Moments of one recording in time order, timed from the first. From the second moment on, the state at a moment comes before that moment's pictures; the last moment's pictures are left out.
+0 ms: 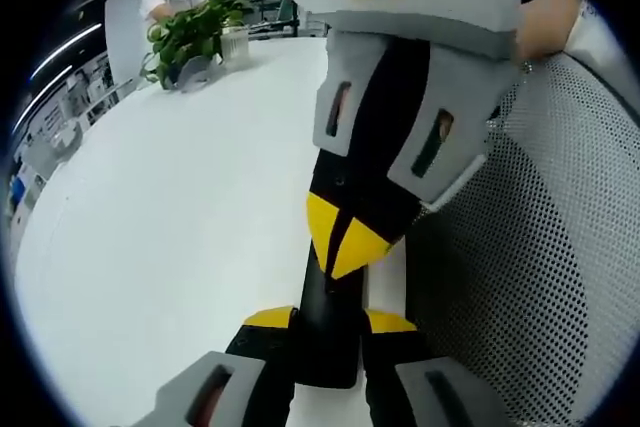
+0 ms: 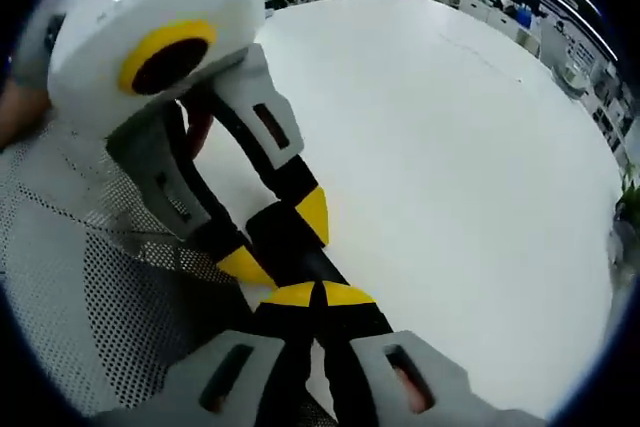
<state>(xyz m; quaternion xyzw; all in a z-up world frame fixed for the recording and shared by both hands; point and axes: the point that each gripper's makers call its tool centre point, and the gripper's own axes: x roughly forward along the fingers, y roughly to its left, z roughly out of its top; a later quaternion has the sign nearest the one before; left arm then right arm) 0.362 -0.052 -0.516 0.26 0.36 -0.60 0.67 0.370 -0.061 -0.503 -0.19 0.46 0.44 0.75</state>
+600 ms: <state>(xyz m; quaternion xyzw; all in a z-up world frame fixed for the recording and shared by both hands) 0.364 -0.052 -0.519 0.25 0.36 -0.59 0.67 0.366 -0.049 -0.510 -0.19 0.47 0.45 0.74</state>
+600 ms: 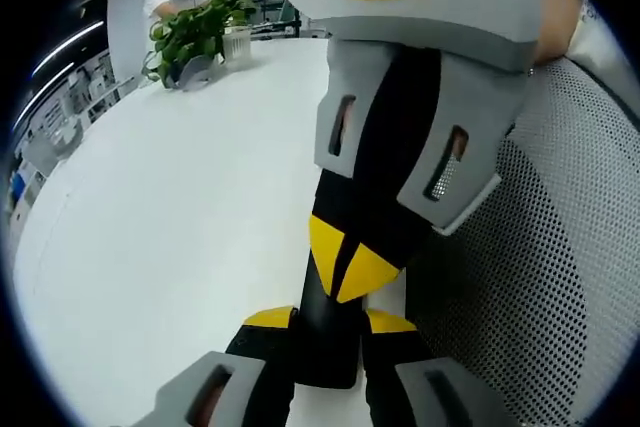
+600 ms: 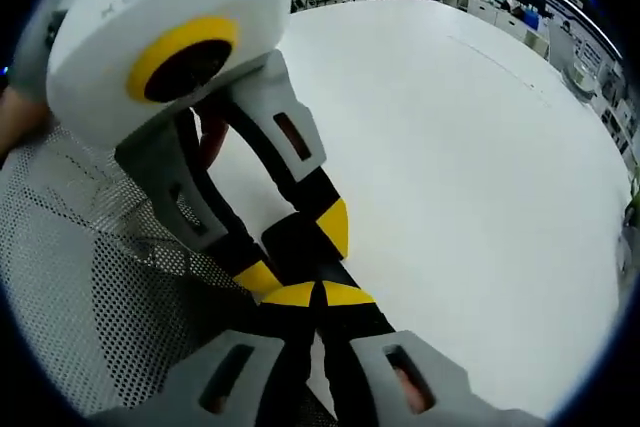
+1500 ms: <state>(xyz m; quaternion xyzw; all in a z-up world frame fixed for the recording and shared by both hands) 0.364 -0.053 -0.519 0.26 0.36 -0.59 0.67 0.363 -0.047 -0.508 -0.18 0.47 0.45 0.74</state>
